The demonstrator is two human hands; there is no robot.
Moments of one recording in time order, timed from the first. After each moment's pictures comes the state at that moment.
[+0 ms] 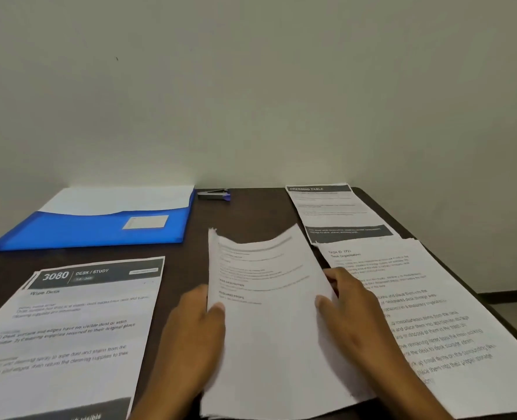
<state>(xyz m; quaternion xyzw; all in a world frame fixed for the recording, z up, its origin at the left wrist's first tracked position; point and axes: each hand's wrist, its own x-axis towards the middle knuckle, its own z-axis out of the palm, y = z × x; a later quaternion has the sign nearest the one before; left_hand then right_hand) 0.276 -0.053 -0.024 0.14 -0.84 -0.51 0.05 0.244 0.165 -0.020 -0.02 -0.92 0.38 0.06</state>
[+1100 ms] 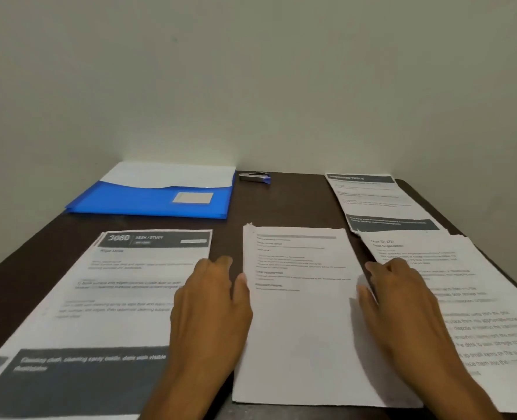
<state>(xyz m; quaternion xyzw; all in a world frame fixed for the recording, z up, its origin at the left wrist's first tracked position) 0.315 -0.070 -0.010 0.18 -0.92 -0.29 0.20 0.262 0.155 -0.027 0.02 -0.97 0.11 0.19</state>
